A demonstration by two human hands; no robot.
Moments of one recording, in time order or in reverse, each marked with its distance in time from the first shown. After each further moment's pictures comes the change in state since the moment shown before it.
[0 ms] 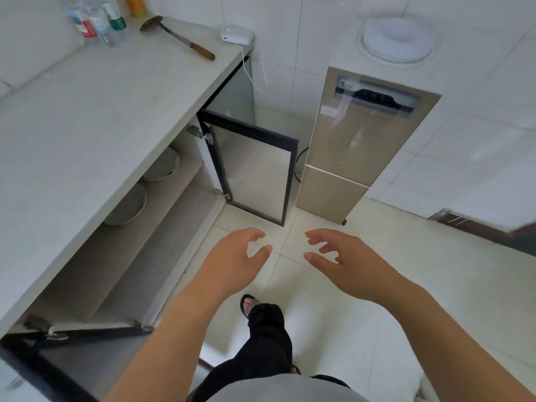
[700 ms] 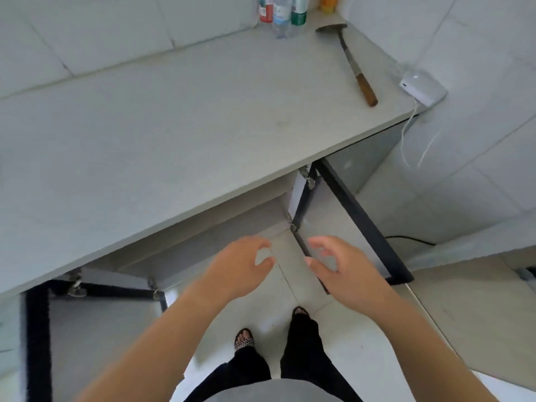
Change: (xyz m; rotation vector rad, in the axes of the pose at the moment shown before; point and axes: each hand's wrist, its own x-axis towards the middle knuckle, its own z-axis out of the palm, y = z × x) left_hand 0.187 -0.067 -0.130 -0.094 0.225 -0.415; right_hand 0.333 -0.121 -0.026 -0.199 -0.377 -0.397
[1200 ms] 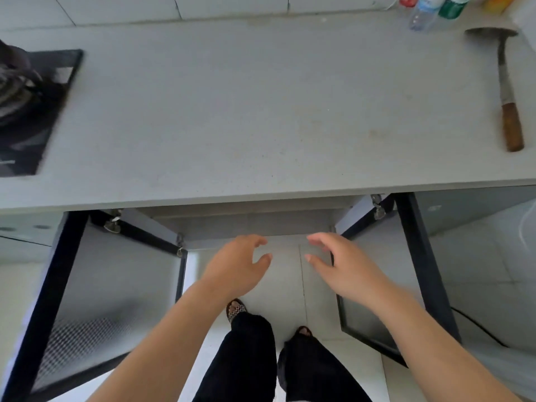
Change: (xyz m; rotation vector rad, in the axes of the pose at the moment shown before) left_hand 0.037 -0.068 0.020 -0.206 0.255 -0.399; right_hand 0.144 0.002 0.039 -0.215 -0.344 -0.301
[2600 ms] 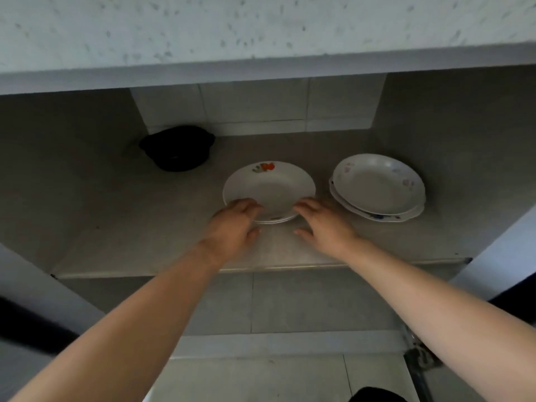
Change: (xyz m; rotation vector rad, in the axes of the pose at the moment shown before) left_hand 0.407 -0.233 0.144 0.501 0.527 0.384; right_hand 0.426 0.199 0.192 -0.632 0.445 -0.491
